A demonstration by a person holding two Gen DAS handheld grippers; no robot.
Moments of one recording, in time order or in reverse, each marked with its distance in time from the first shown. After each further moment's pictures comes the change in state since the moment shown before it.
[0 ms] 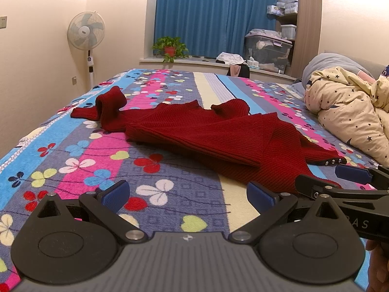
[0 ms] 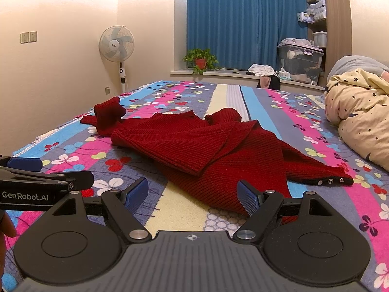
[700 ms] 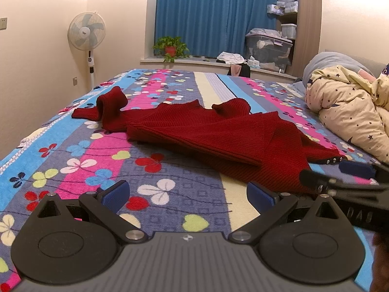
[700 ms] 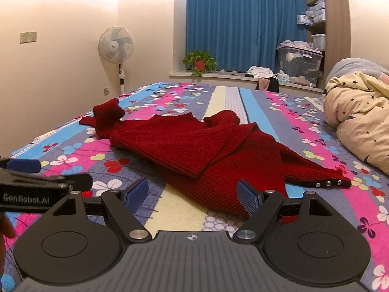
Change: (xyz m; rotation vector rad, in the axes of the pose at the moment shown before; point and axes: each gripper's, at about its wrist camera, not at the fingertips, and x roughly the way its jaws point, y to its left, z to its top) left arm 0.006 -0.003 0.000 0.010 0.007 0.014; right arm -0.002 -0.002 0.003 0.017 -0.008 -0.006
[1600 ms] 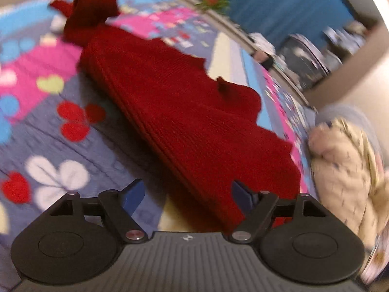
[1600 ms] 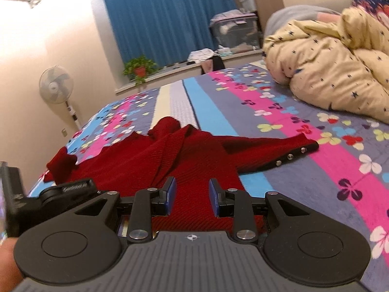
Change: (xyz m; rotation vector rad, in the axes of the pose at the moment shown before) left arm 0.203 -0.005 0.051 -0.594 0.300 -0.150; right arm 0.018 -0.094 0.032 0.317 0.130 -0.193
